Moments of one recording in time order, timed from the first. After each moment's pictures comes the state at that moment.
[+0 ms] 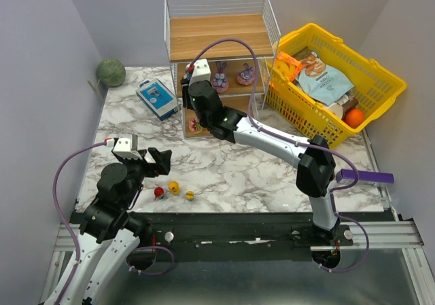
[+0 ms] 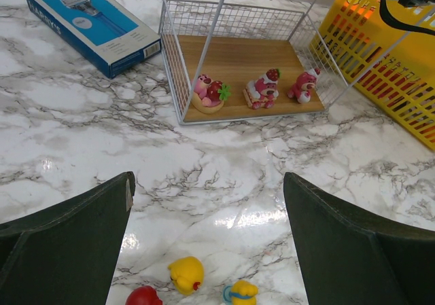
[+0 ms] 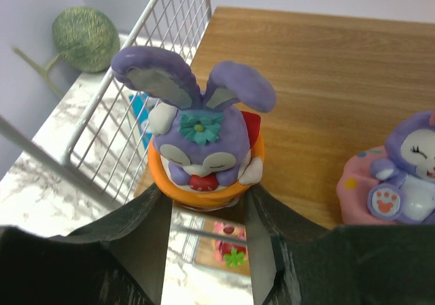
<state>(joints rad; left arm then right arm) -0.43 0.28 0.60 -0.48 -0.17 -0.35 0.97 2.02 1.84 -0.01 0.62 0.19</state>
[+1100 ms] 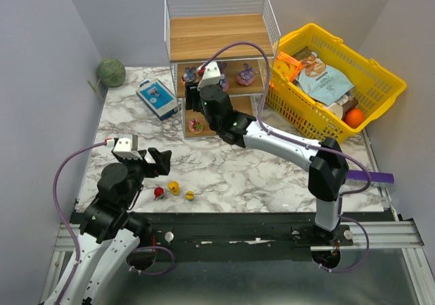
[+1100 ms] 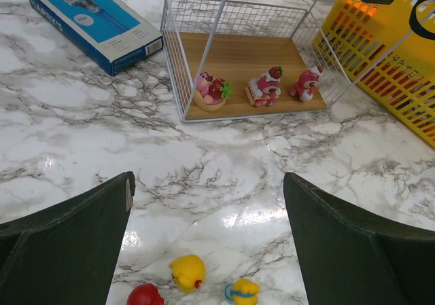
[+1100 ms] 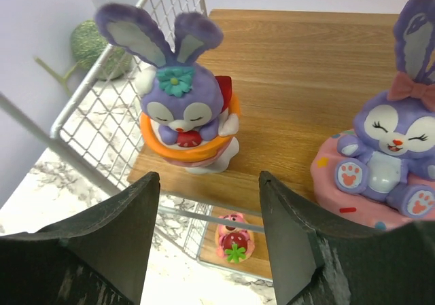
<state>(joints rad) -0.43 0.28 0.60 -0.49 -0.17 -0.35 0.96 1.92 1.66 0.13 0.58 0.20</state>
